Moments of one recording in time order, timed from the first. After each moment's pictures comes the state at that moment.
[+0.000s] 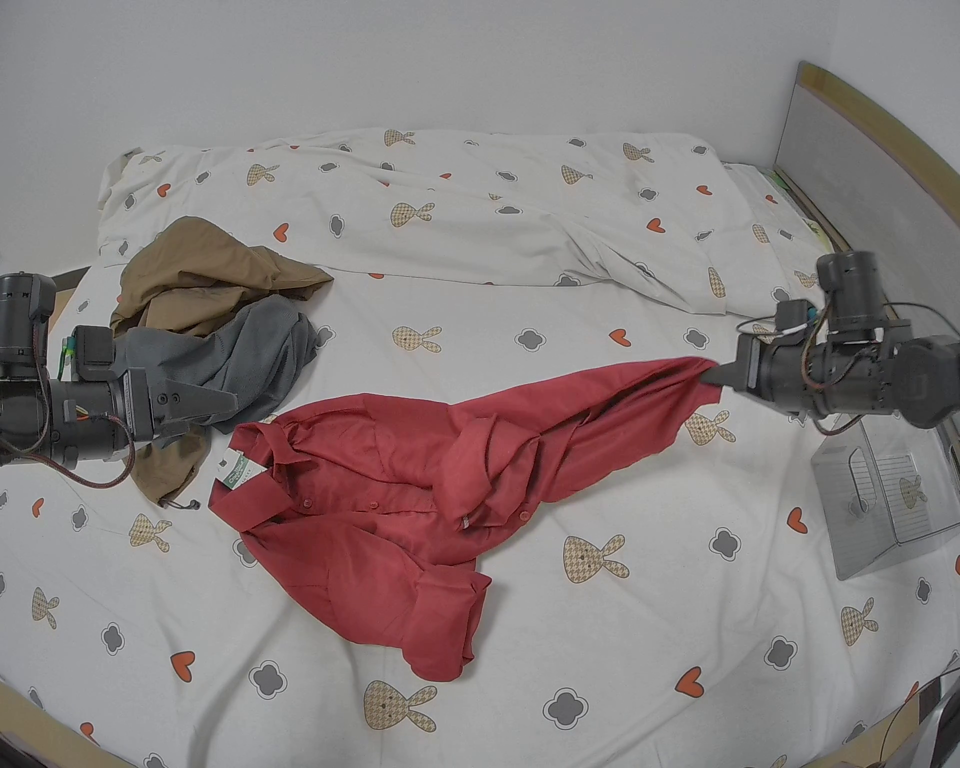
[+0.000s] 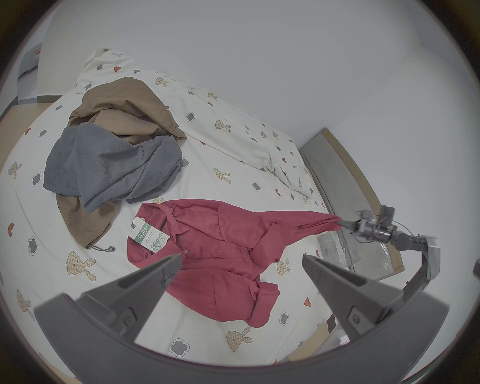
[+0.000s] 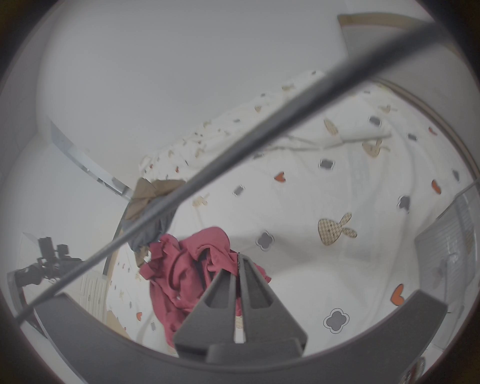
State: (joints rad) left arm 0.06 1.49 -0.99 0.06 -0.60 -0.21; right arm 0.22 1.78 -1.18 -0.11 0.25 0.37
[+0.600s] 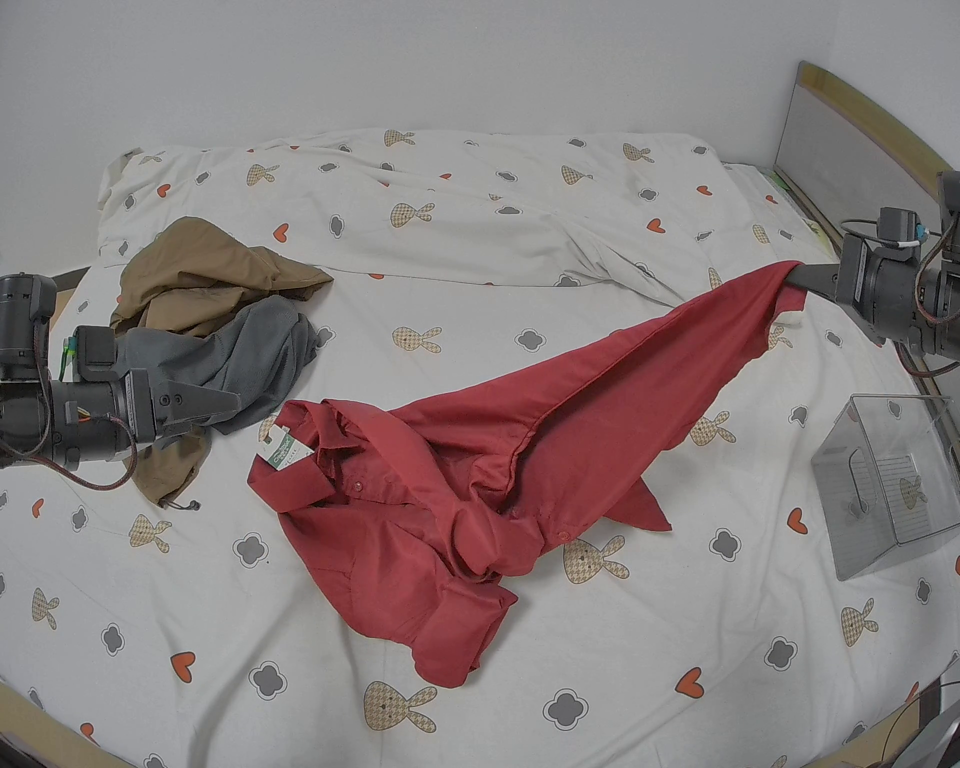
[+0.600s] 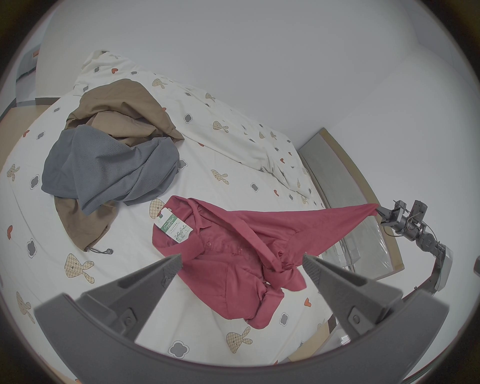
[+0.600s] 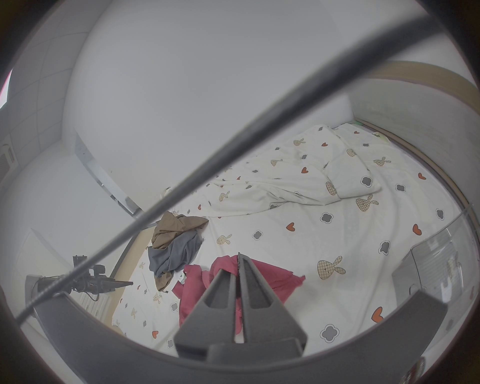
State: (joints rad) left arm 0.05 1.49 -0.98 0.04 -0.60 -0.21; right arm 0.20 1.46 -1.20 -0.03 0.24 0.38
